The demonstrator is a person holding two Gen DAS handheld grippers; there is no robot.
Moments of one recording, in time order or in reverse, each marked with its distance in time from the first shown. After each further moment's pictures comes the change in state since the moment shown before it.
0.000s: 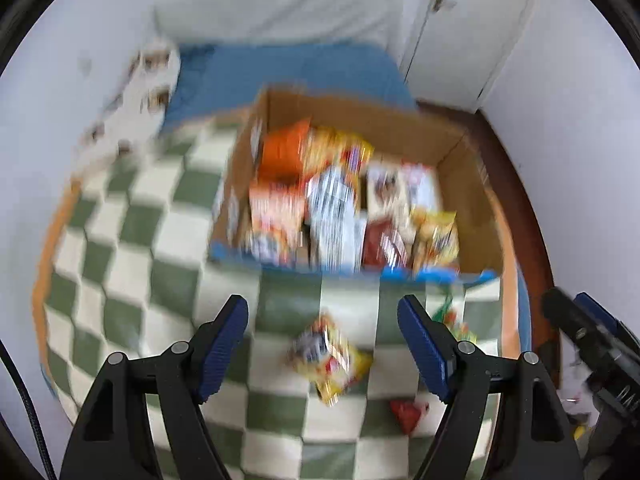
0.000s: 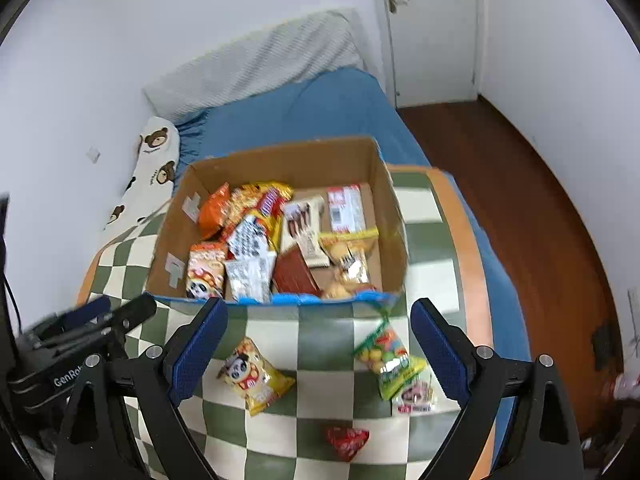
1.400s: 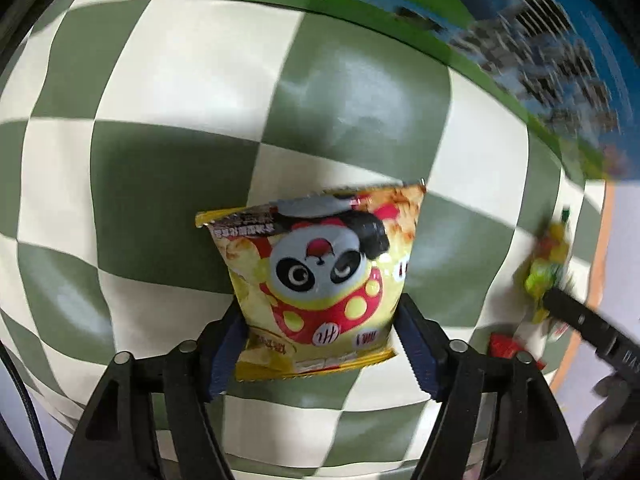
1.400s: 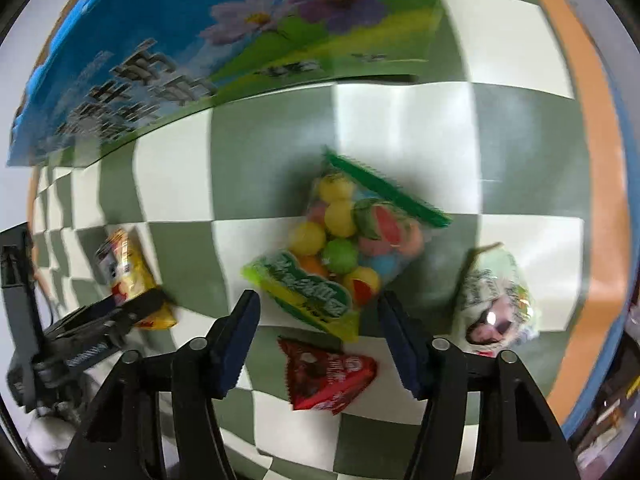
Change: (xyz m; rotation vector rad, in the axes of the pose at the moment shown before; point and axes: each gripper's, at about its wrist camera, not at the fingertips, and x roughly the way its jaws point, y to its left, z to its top) left arm 0.182 0.035 -0.108 -0.133 0.439 -0.019; right arm 0.199 -0.061 -0.122 0.075 0.609 0.038
